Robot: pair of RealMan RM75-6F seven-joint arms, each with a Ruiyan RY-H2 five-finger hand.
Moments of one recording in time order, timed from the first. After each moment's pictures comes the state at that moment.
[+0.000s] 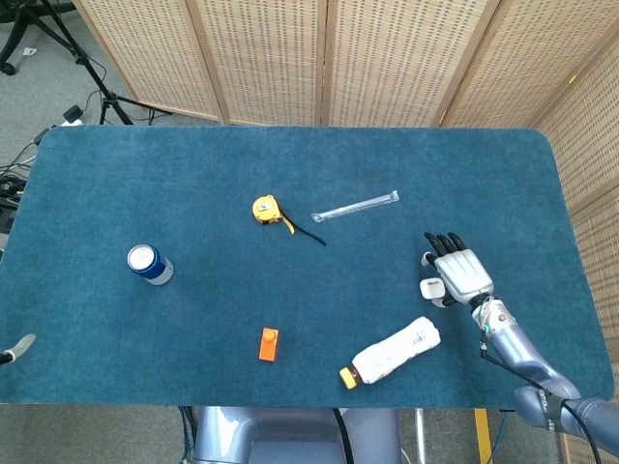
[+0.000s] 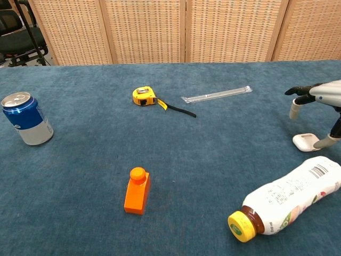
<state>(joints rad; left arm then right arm) 0.01 -1.01 -0.08 -1.73 1.51 1.64 -0.15 0.61 -1.35 0.12 -1.31 -1.28 0.81 -0.20</state>
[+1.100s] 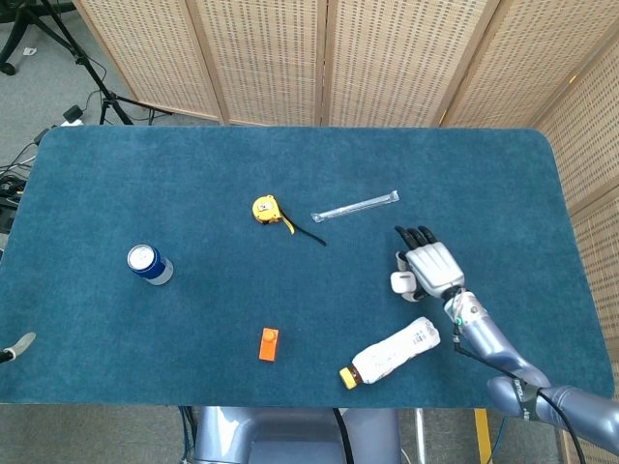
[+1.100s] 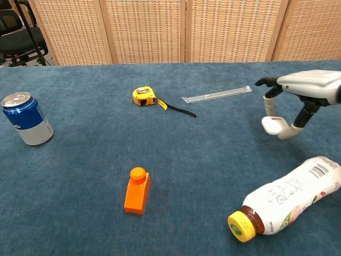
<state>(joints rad) 0.01 -1.01 -0.08 -1.73 1.50 1.62 -0.15 0.70 -1.38 0.18 -1.43 -1.18 0.82 -0.28</state>
